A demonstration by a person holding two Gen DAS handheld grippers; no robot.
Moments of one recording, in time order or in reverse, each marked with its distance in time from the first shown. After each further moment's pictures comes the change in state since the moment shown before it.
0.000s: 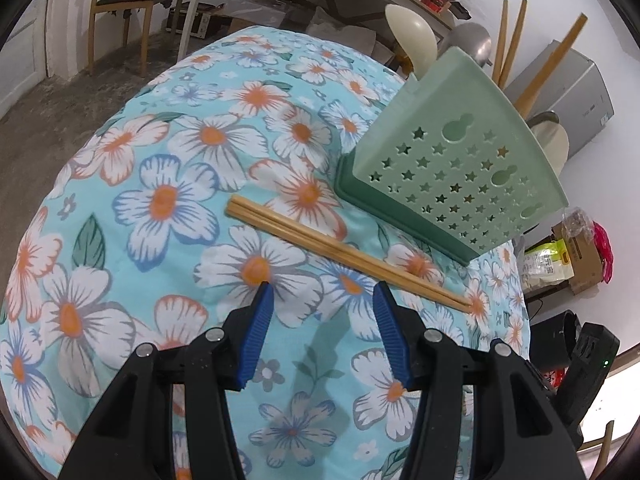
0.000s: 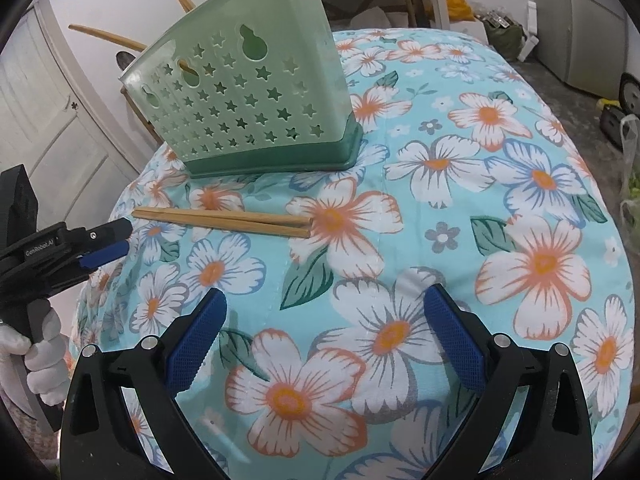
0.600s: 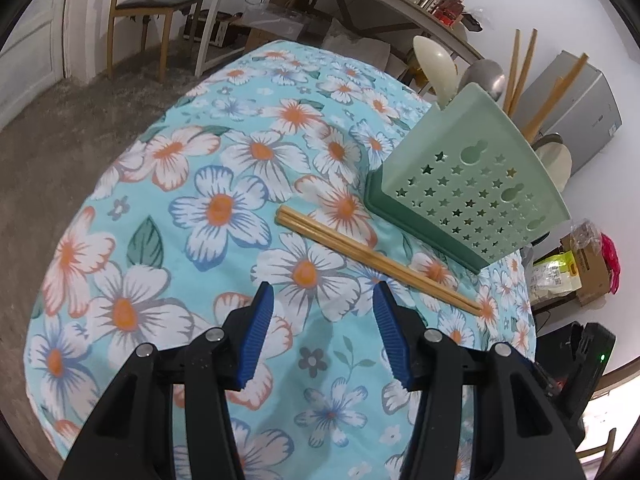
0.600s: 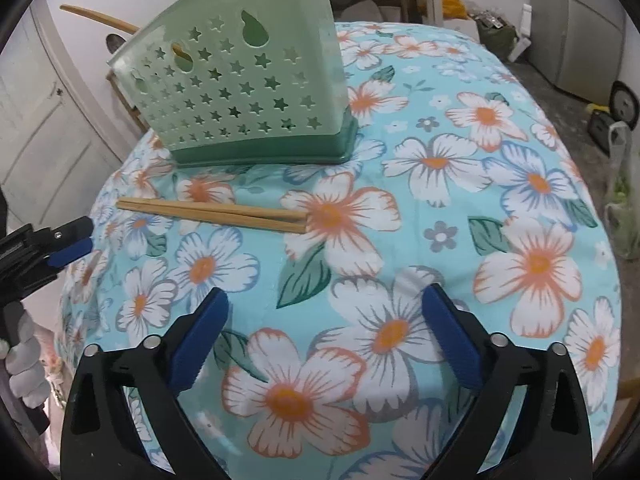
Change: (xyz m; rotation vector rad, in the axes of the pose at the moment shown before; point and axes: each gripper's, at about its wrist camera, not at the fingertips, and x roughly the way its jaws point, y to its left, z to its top) left arm -0.023 0.021 -0.001 -0.038 -0.035 0.035; right arm 0.010 0.013 0.002 -0.024 0.034 -0.072
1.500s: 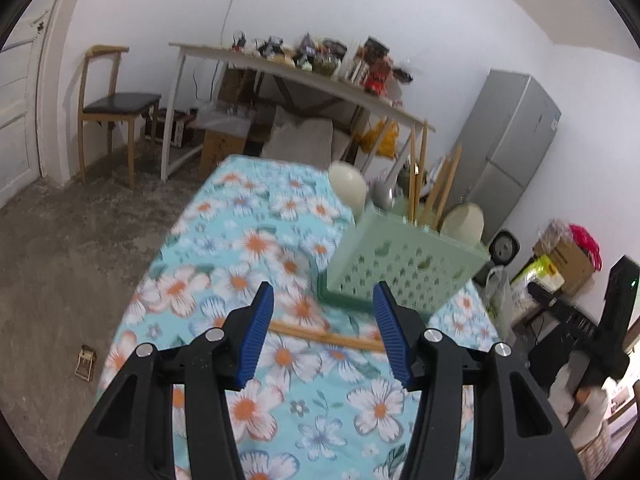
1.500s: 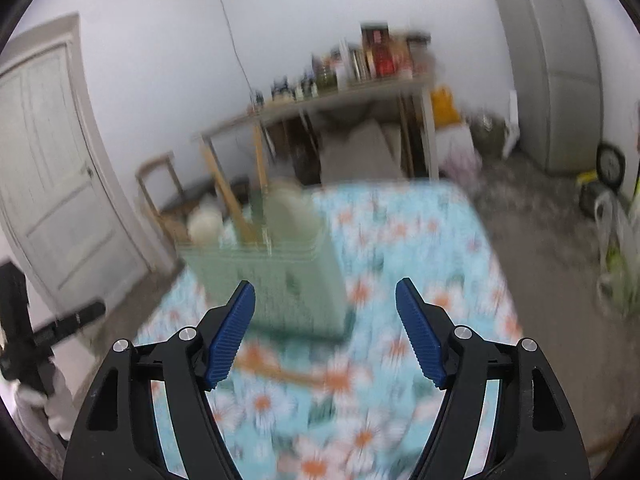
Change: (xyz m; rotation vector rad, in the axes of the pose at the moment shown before) left arm -0.087 -0.024 0.016 0.216 -0.289 -0.087; right arm -0.105 0.002 0.065 0.008 -0.380 0.031
